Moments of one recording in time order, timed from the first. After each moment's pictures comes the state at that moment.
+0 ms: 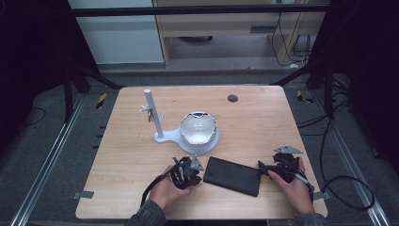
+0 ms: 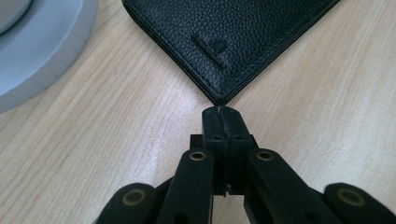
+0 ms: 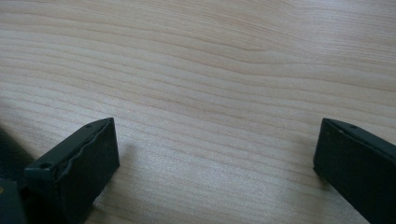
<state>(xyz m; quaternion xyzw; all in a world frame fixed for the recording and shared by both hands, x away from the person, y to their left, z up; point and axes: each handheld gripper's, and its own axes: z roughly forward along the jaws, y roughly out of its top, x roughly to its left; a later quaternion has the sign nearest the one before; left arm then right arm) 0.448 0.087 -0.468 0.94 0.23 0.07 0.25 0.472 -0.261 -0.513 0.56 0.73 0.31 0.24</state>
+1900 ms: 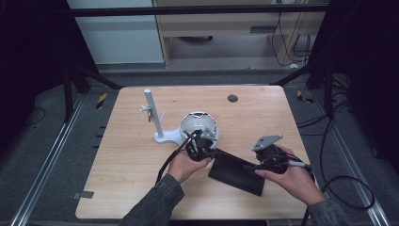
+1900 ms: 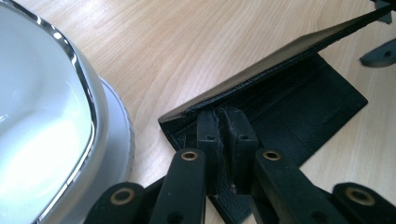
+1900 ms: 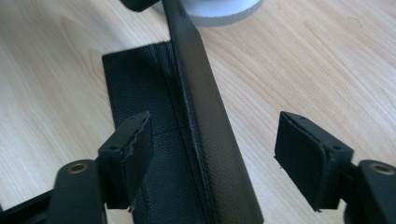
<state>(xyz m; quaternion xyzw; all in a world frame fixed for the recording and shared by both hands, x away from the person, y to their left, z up) 0.511 0.045 -0.427 0.89 0.24 0.05 0.37 0.458 -0.197 -0.409 0.32 0.89 0.28 0.15</state>
